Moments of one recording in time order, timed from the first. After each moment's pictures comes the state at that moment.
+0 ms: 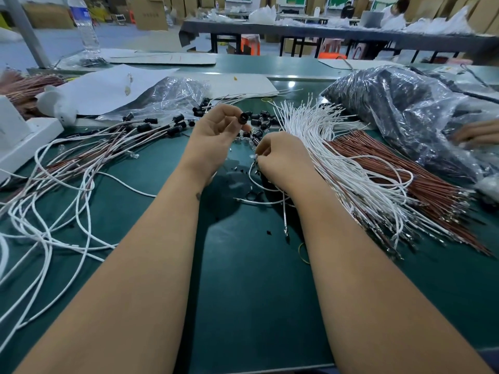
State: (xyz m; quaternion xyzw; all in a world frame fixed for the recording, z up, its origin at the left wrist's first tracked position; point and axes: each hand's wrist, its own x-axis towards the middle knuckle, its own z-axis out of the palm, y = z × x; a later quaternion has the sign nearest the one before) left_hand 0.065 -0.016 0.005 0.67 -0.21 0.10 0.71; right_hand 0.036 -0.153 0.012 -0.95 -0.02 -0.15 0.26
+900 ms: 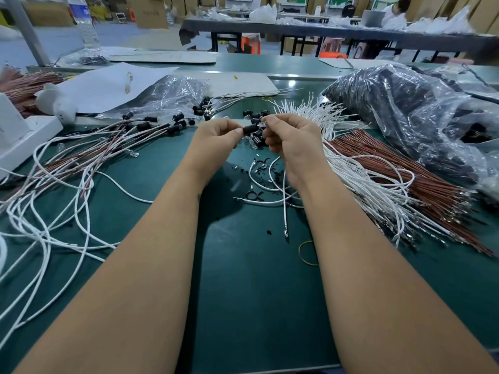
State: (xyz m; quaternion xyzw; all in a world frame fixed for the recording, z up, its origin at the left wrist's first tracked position) left_hand 0.060 -0.015 0.006 0.78 -0.12 0.09 0.60; right_hand 0.037 -0.157 0.018 -0.65 0.01 -0.15 0.75
